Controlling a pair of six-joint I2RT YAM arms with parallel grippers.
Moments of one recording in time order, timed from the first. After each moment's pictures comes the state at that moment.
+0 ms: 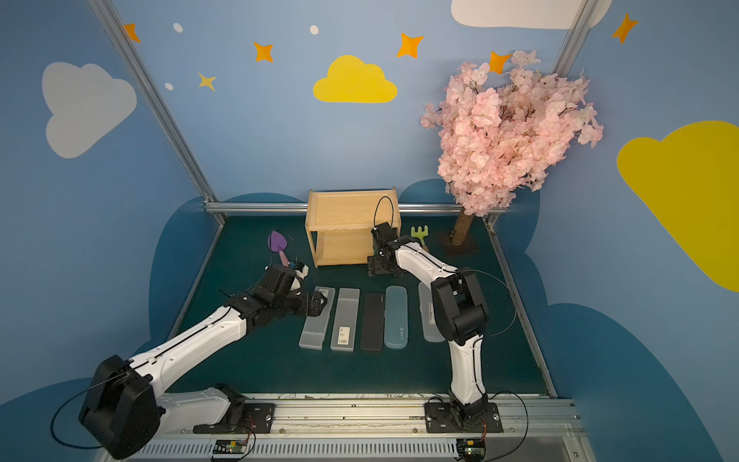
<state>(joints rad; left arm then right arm) -0.52 1.25 0.82 -0.43 0.07 -0.41 0.53 2.05 1.61 -0.72 0.14 0.31</state>
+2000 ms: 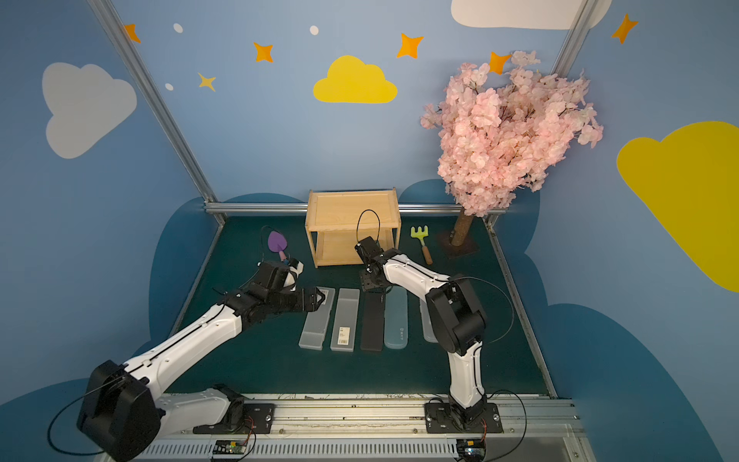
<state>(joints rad) -0.46 1.26 0.87 -0.48 0.17 -0.48 0.68 1.93 1.46 -0.71 0.21 0.33</state>
